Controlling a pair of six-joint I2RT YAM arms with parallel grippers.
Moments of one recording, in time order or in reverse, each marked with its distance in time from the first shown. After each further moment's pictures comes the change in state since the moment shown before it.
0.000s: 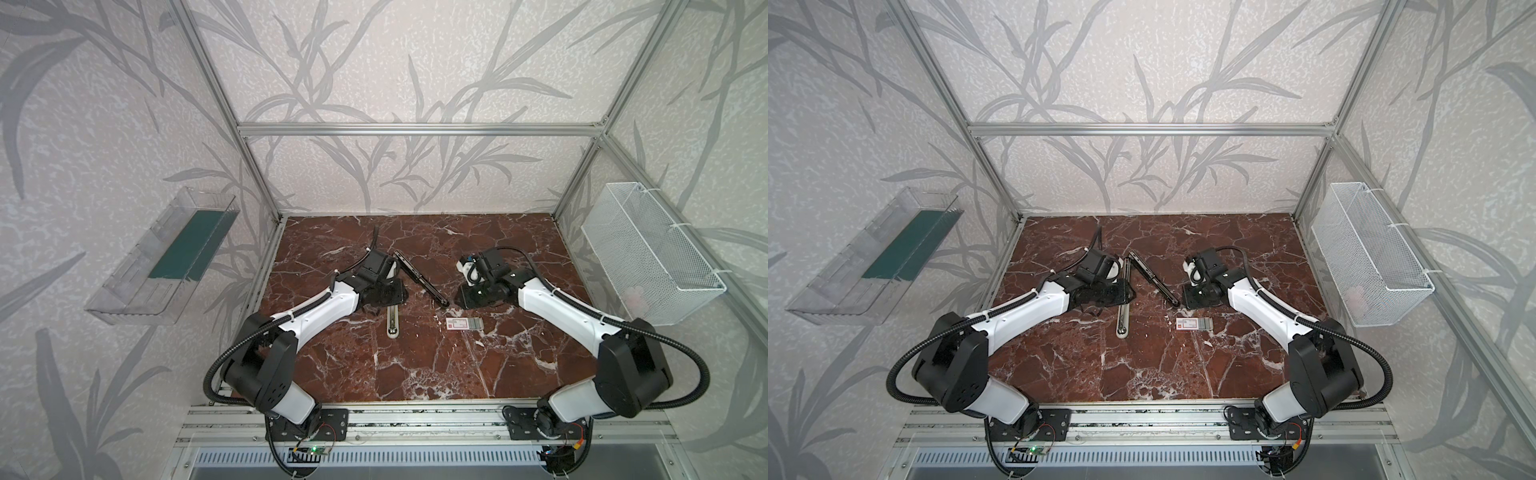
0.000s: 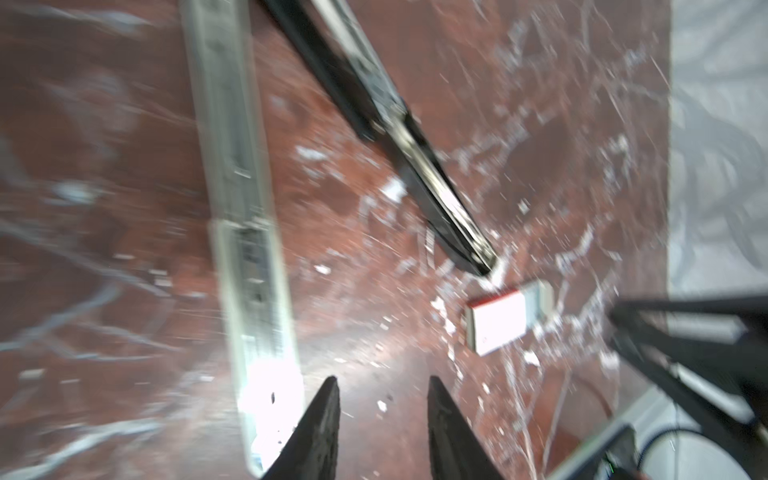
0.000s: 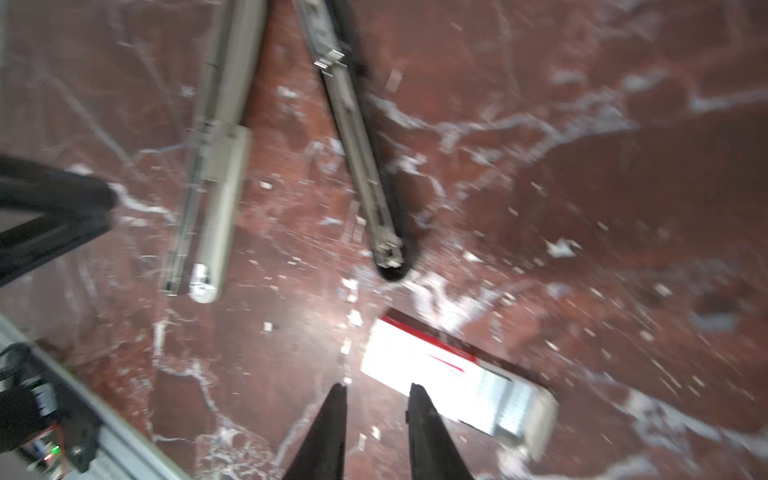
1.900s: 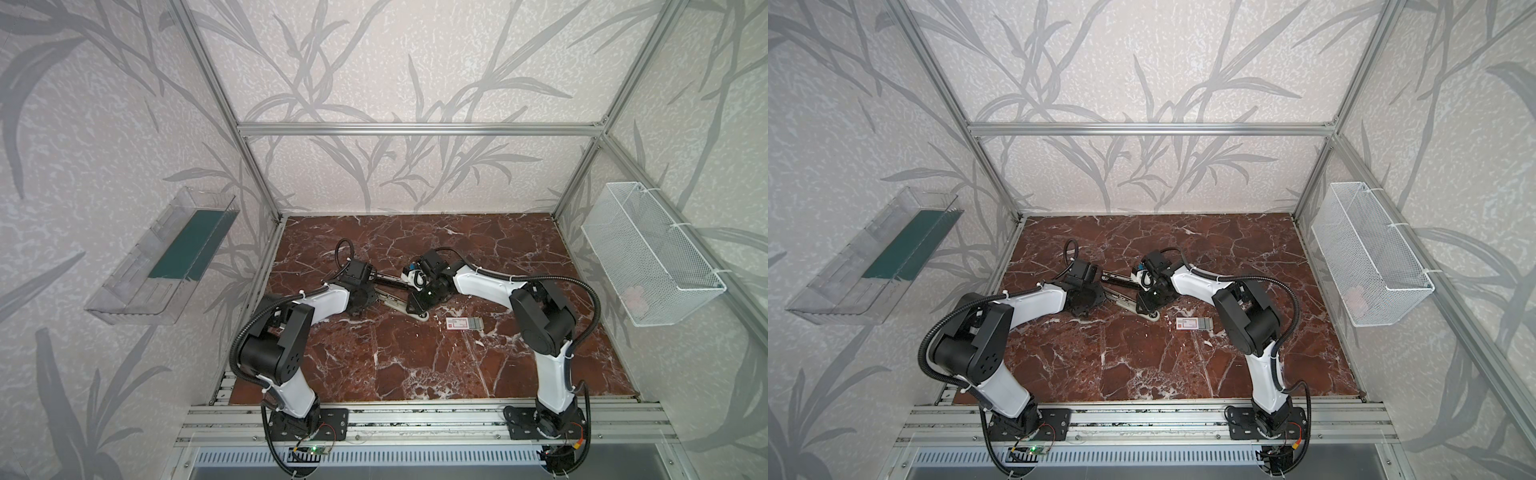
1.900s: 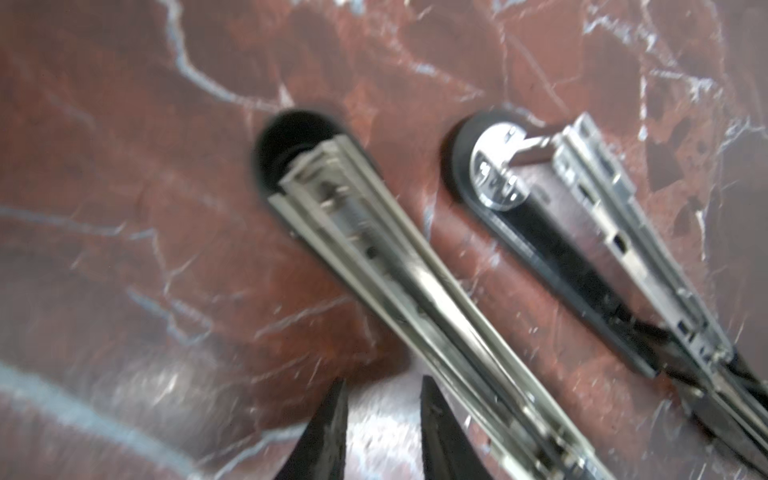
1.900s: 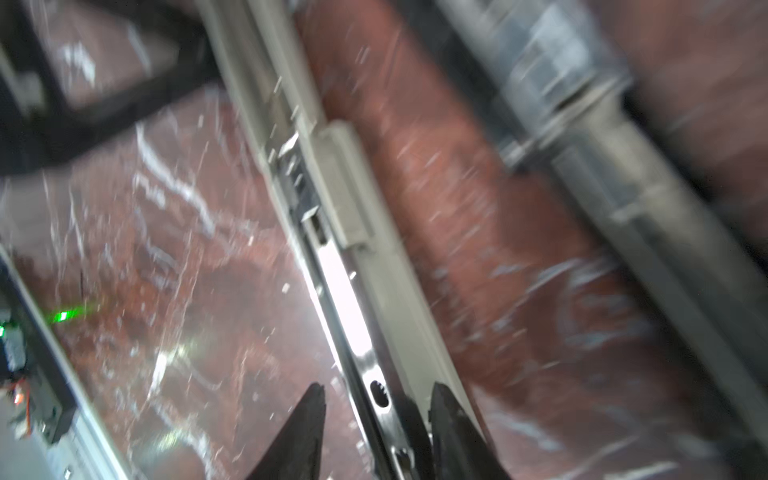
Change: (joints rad) left arm 0.229 0.154 -0.148 0.174 -0.340 -0.172; right arm 0.245 0.535 0.366 0.104 -0.207 -0.161
